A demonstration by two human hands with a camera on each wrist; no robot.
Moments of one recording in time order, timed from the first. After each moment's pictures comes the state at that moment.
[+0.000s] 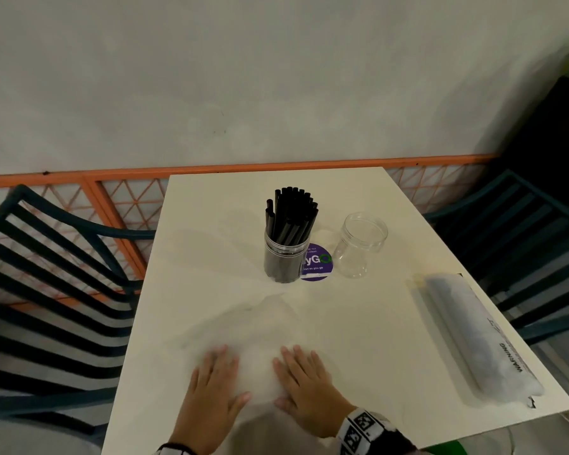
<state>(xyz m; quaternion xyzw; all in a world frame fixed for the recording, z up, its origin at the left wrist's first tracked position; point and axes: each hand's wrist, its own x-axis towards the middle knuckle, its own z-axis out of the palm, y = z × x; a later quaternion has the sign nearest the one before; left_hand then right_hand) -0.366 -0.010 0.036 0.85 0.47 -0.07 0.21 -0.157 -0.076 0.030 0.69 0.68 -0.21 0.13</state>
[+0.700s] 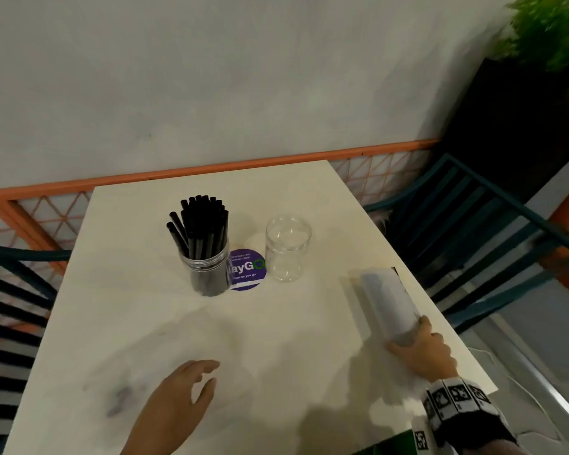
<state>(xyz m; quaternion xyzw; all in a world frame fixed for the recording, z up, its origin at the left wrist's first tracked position) -0.251 -0.025 0.111 0.81 0.46 0.11 0.34 0.123 -0.161 0.082 0.95 0.19 -0.21 -0.08</state>
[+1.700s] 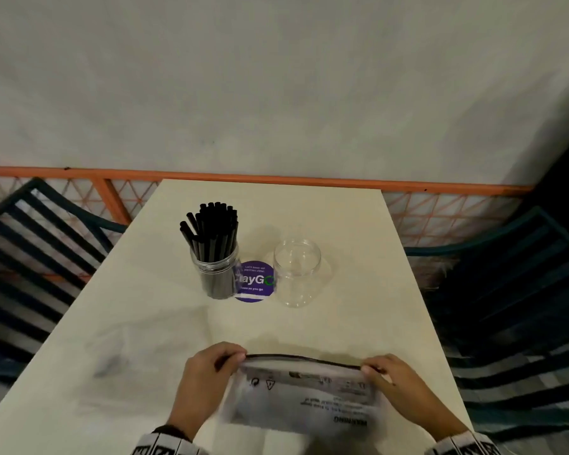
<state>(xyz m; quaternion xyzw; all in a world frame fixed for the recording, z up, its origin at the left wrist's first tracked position) -0.125 -0.050 0.116 0.64 0.59 0.30 0.40 0.184 -0.112 0.094 0.73 0.57 -0.36 -0.11</state>
